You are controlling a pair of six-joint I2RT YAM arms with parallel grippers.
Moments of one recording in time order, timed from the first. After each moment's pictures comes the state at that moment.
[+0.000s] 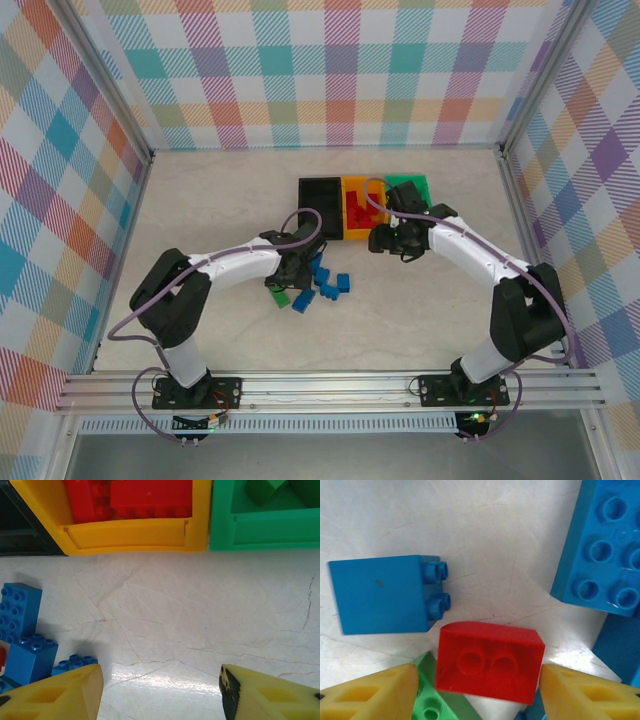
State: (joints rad) left arm -0.73 1.76 1.13 -0.76 -0.22 -0.65; right arm 0.45 1.54 1.14 -0.73 -0.05 0.44
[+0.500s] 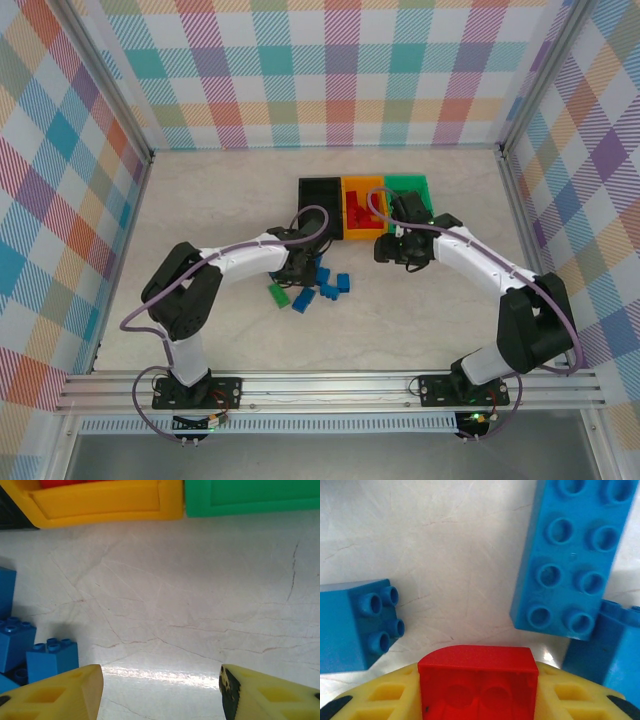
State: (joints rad) left arm -0.73 1.81 1.19 -0.74 -0.15 -0.63; right arm 0.45 1.48 1.04 -0.73 -0.03 0.45
